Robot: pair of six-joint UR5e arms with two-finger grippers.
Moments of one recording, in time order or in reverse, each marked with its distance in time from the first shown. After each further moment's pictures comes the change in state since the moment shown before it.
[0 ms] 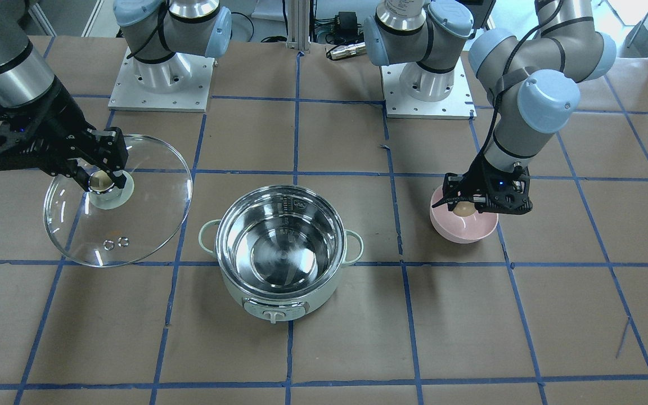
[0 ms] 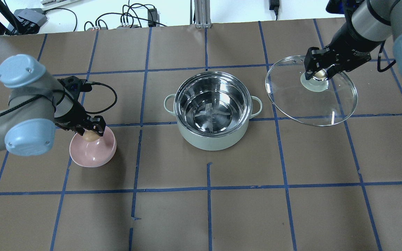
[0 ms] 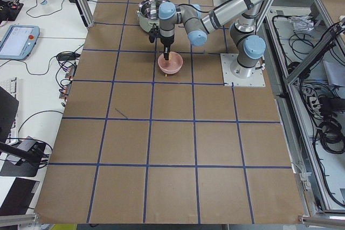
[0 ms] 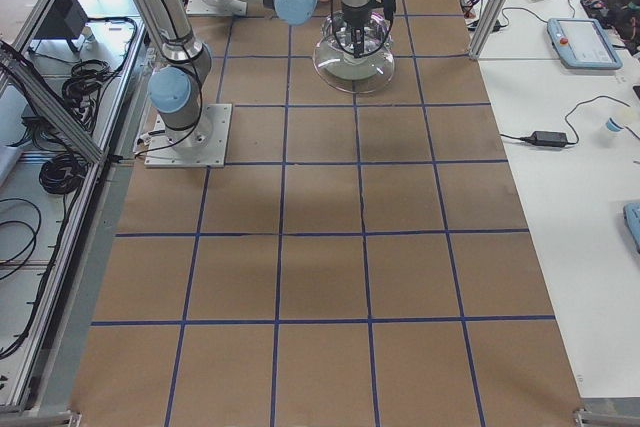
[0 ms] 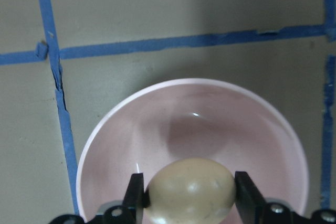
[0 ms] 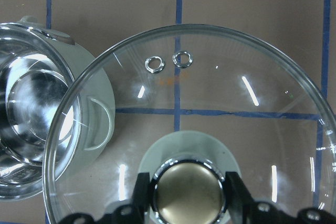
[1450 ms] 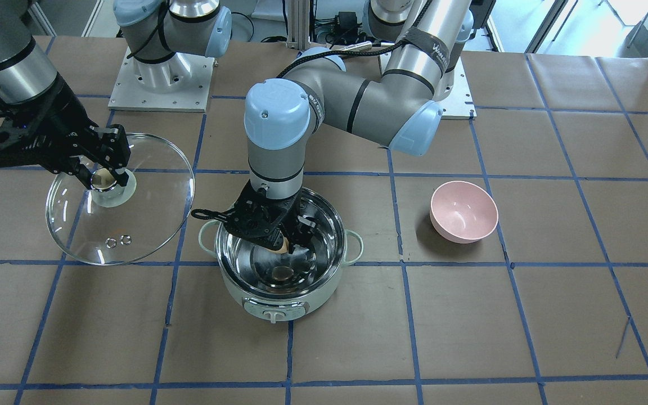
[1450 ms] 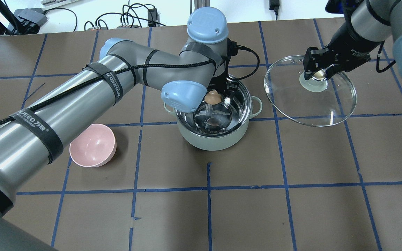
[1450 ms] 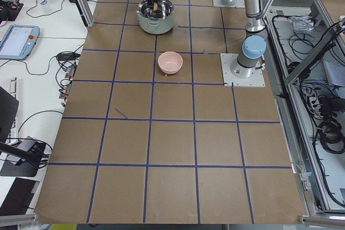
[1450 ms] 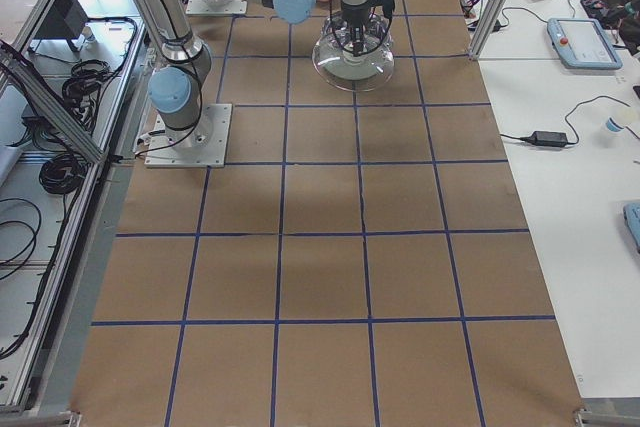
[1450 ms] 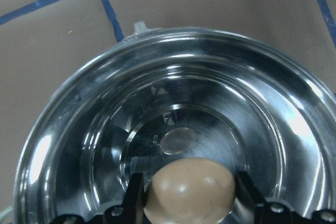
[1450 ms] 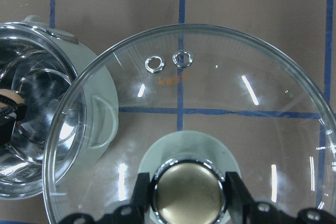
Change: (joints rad) left arm -0.612 -0.405 0.485 0.041 0.000 -0.306; right arm 0.005 -0.008 0.010 -0.001 0.004 0.006
